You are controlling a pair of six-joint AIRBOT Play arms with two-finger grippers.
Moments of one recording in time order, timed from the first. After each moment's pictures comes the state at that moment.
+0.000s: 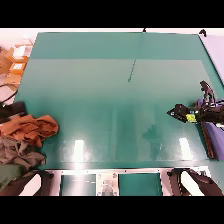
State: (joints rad) left arm 0.31 -0.95 0.92 1.64 -1.33 -1.73; right arm -0.31 -0.83 0.66 -0.99 1.14 1.40
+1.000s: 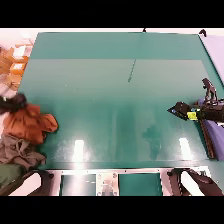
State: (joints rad) left arm 0.40 -1.11 1.02 1.25 -1.09 -1.52; right arm -0.31 -0.83 0.70 -0.97 1.13 1.40
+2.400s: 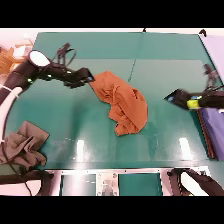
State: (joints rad) left arm -0.13 -1.48 1.37 0.89 -1.05 -1.48; right arm -0.19 -0.97 0.82 -0.97 1.16 1.44
